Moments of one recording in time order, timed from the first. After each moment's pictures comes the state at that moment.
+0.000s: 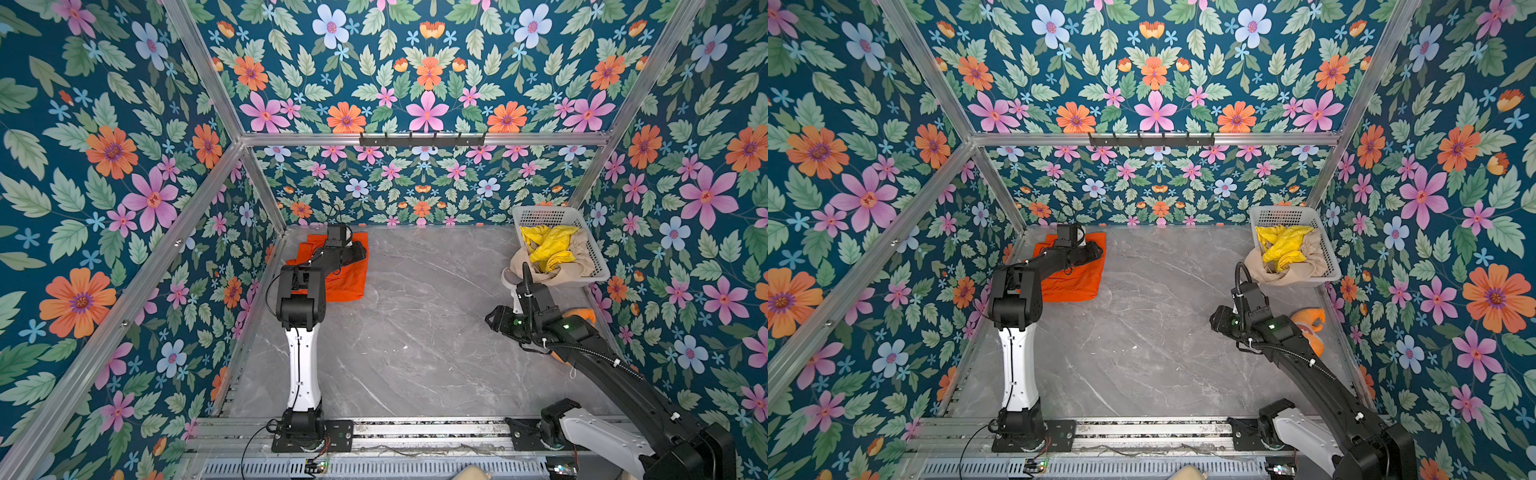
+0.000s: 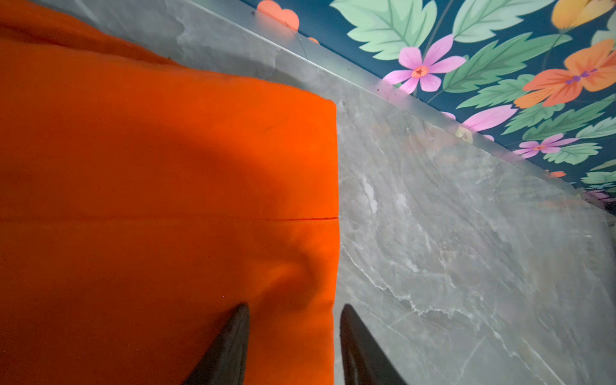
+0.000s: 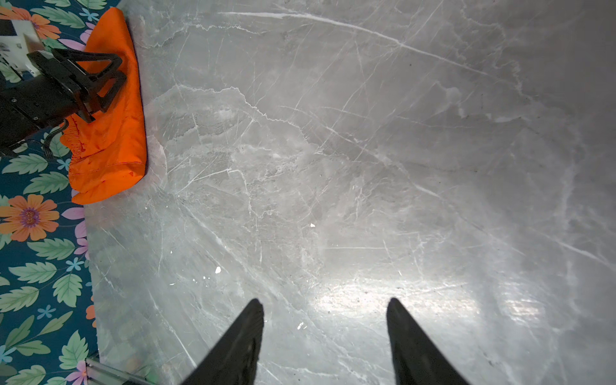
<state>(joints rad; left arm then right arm) -0.09 2.32 1.70 -0.16 0.25 -0.39 0.37 1.01 0.77 -0.68 -0.13 0.73</state>
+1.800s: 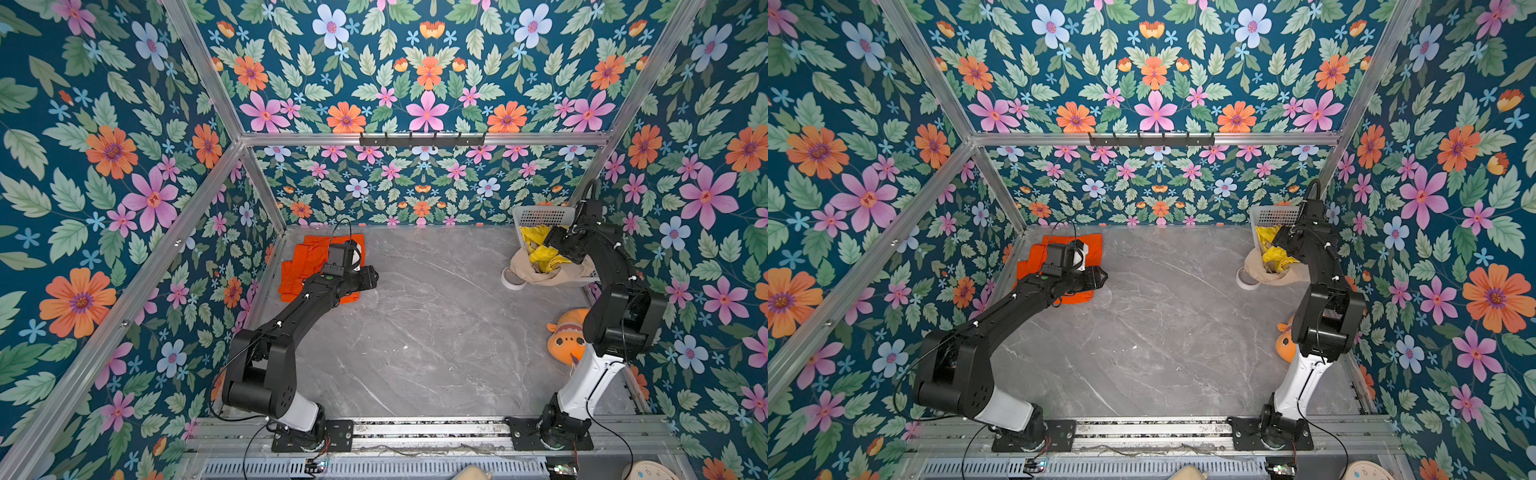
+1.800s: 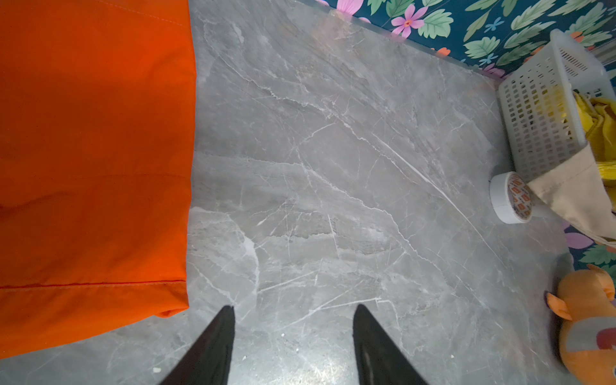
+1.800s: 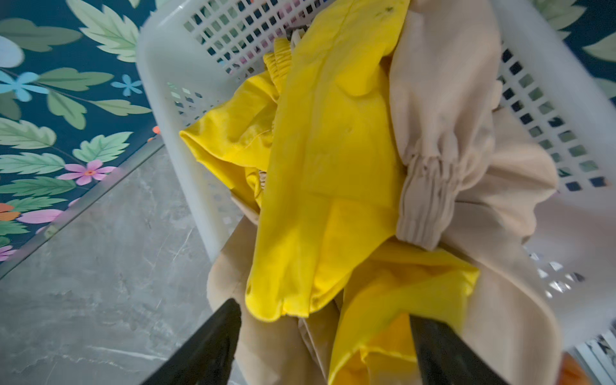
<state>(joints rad) -0.28 1.53 1.06 -0.31 0.21 -0.39 -0.26 1.98 1.82 -0.81 -0.03 0.37</state>
